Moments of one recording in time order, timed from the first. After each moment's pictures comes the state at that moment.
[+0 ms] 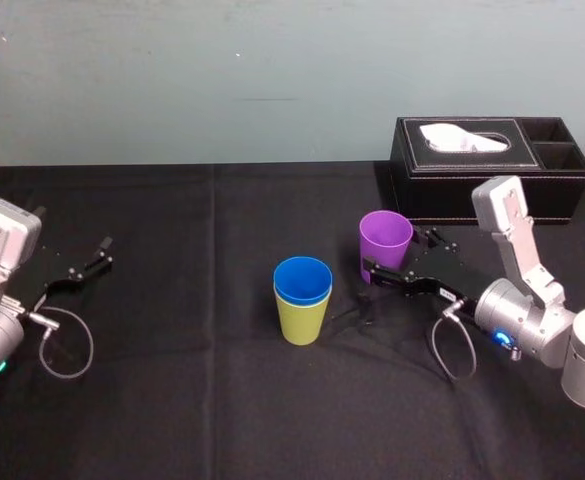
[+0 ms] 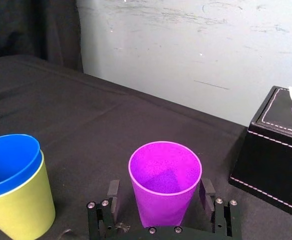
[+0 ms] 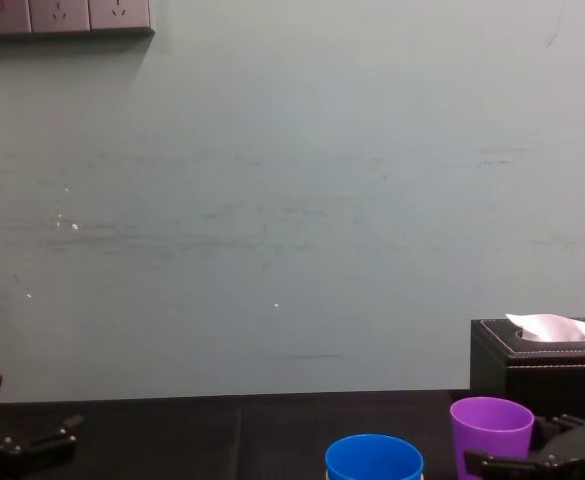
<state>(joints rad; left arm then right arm) -0.20 0.60 0.45 -1.41 -0.25 -0.12 0.03 0.35 0.38 -0.34 -1.16 0.30 -0.03 0.47</state>
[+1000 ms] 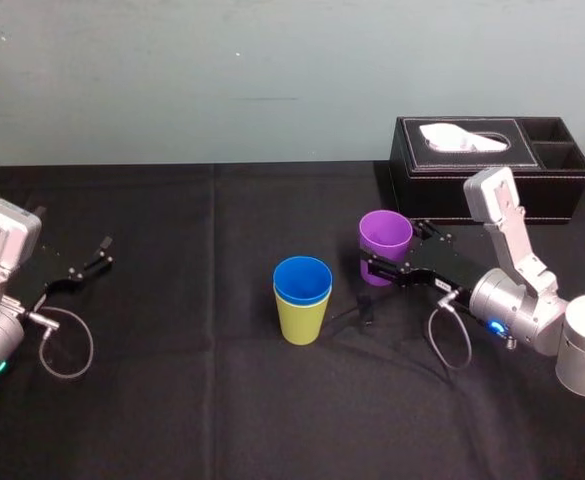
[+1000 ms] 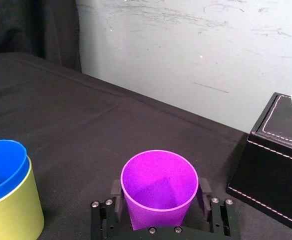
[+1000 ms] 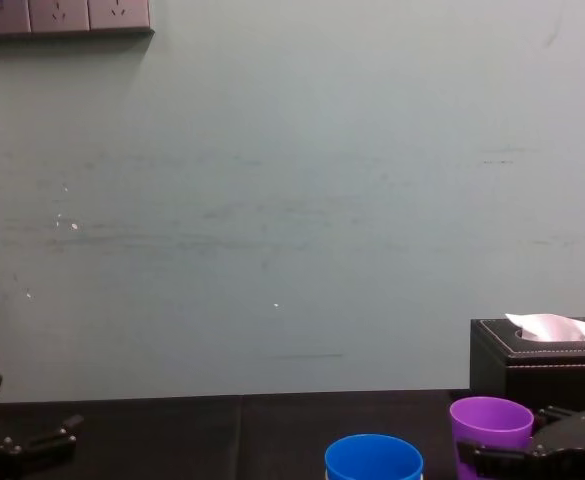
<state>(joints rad) -0.20 0.60 0.45 -1.41 -0.25 -0.12 0.03 0.40 0.36 -0.35 -1.10 0.28 -0.05 0.48</state>
